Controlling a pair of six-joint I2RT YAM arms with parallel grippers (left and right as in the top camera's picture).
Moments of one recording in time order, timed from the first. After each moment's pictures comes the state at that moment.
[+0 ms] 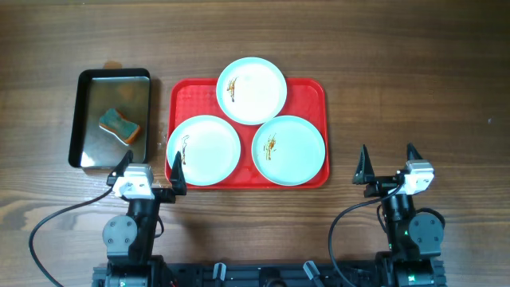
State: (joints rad) left arm 0.00 0.01 0.01 -0.07 0.06 -0.06; right arm 0.05 0.01 0.01 0.00 0.00 0.08
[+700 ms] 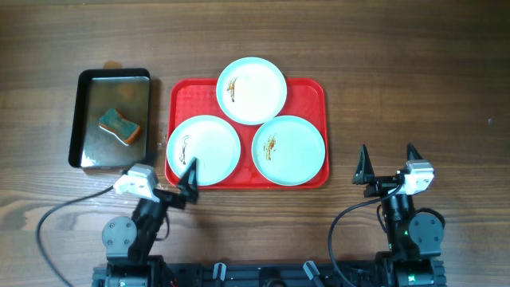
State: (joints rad) left arm 0.00 0.01 0.01 -0.04 0.35 -0.32; right arm 0.05 0.01 0.01 0.00 0.00 0.08
